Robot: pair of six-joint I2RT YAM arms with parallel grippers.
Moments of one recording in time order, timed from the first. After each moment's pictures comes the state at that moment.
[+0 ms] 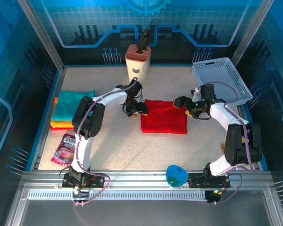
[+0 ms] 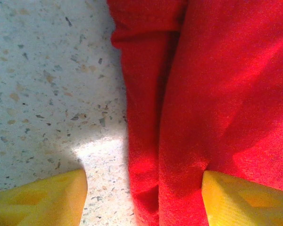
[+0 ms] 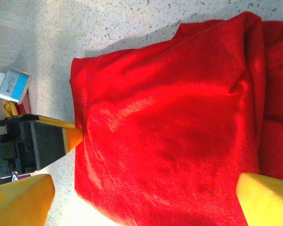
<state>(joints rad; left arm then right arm) -0.46 2.14 1.58 -0.77 0.33 -0.51 0.04 1.54 0.96 -0.44 -0.57 0.47</state>
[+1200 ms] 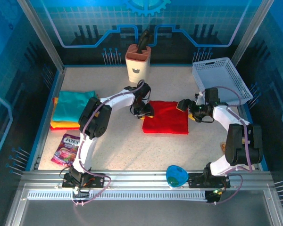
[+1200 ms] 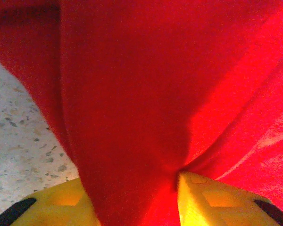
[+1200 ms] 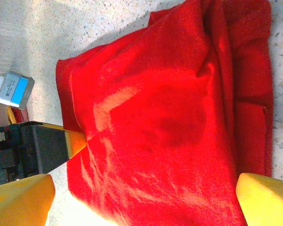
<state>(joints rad) -0.54 2.21 1.67 -0.78 0.36 -0.65 -0.03 1.53 0.90 -0.42 -0.61 0.47</state>
